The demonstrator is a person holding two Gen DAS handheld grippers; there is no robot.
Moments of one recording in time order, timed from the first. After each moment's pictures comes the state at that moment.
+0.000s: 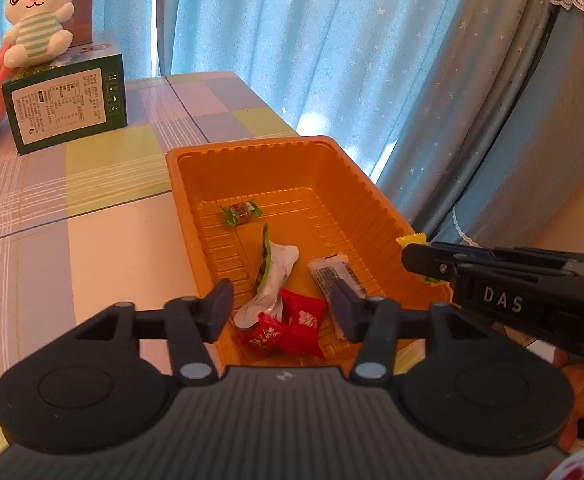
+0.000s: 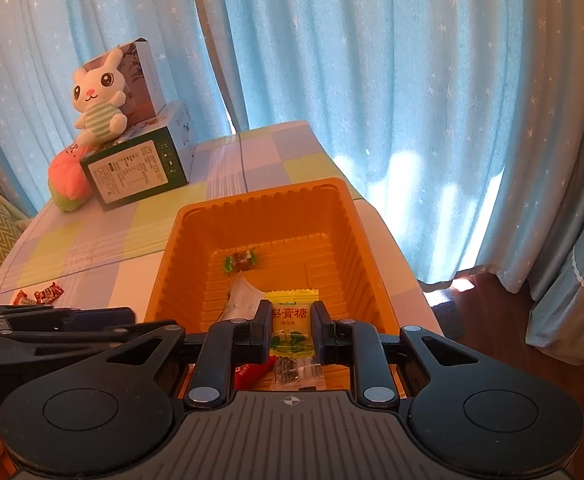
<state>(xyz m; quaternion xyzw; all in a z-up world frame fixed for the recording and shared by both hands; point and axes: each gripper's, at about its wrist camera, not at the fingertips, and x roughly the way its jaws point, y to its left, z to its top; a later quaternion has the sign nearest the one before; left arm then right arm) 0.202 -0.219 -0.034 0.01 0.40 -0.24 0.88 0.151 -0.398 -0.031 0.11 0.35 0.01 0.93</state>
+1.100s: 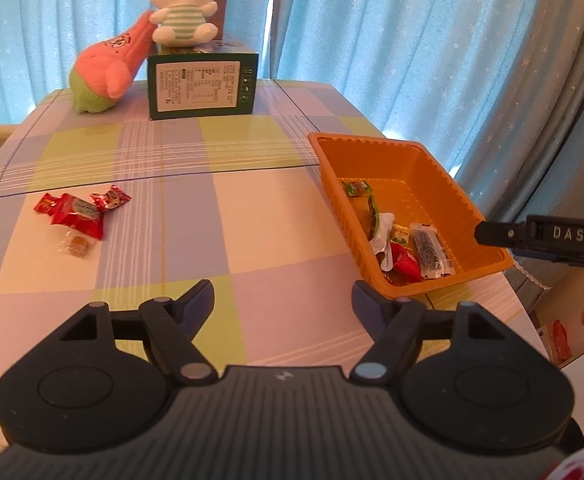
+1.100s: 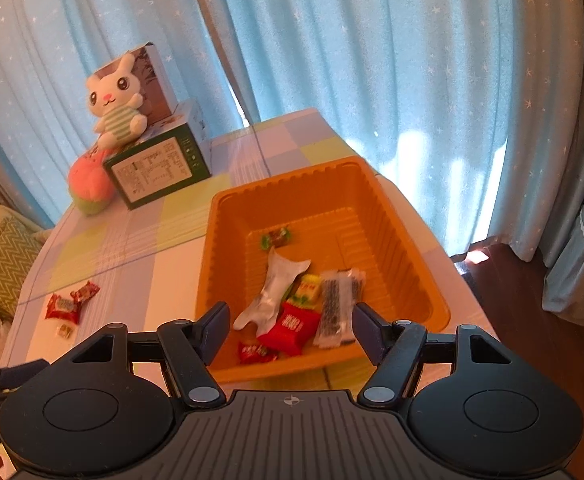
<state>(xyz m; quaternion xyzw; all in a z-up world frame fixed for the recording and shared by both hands) 0.120 -0.095 -0.013 -0.03 0.39 -0.13 0.91 0.110 -0.357 -0.015 0.15 0.36 0.02 0.92</state>
